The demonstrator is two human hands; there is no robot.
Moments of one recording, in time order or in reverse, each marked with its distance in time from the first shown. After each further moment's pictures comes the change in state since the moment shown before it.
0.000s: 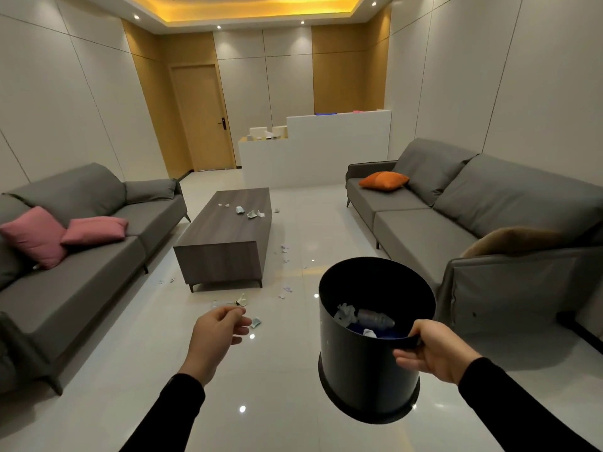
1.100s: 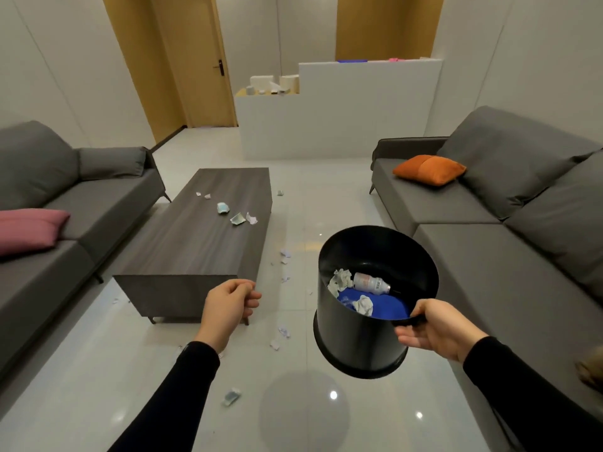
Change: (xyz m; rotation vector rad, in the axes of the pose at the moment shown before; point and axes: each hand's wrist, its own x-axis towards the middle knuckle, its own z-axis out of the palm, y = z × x) left_hand 0.709 0.027 0.243 -0.074 0.018 -0.122; right_hand 0.623 -0.398 0.144 -0.083 -0.063 0.074
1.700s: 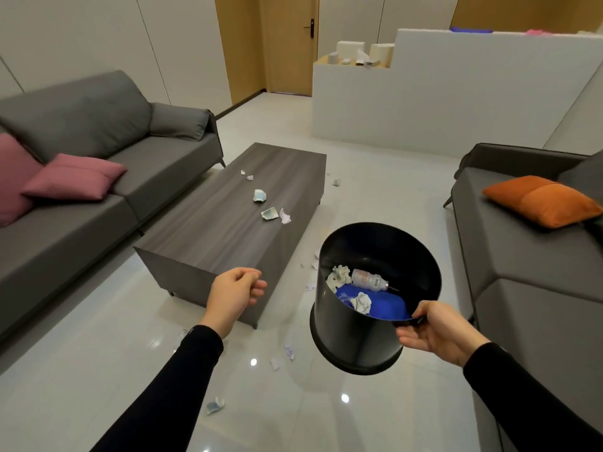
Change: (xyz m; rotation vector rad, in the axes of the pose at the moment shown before) left_hand 0.221 0.027 0.121 -0.046 0.282 -0.124; right_hand 0.280 -0.191 0.014 -0.230 -0.219 0.094
